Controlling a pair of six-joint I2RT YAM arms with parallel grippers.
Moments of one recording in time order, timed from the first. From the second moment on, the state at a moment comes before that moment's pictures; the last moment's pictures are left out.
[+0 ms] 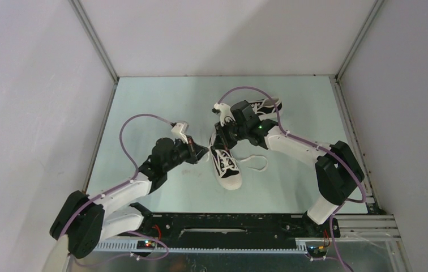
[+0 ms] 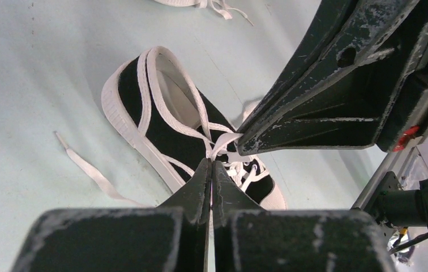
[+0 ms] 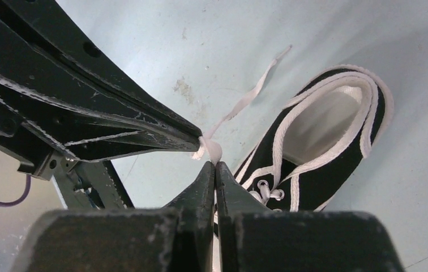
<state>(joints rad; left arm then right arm) -0.56 1.08 0.39 0.40 0.22 -0.52 0.72 1.67 1.19 -0.23 -0.47 0.21</state>
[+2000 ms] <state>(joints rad) -0.80 1.33 0.50 0.46 -0.10 -0.45 0.69 1.67 1.19 -0.26 -0.42 0.37</state>
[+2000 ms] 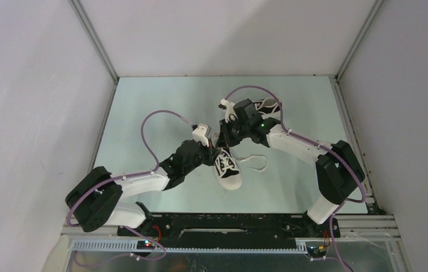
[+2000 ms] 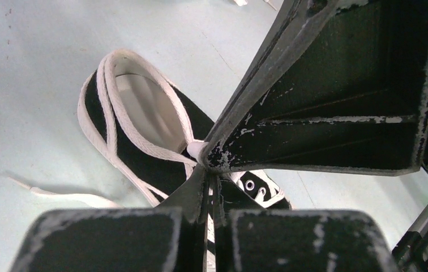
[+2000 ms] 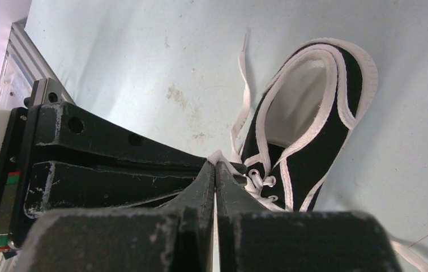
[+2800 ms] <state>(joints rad) -0.80 1.34 0.44 0.56 -0.09 -0.45 0.68 1.67 1.19 -0.28 -0.44 0.37</state>
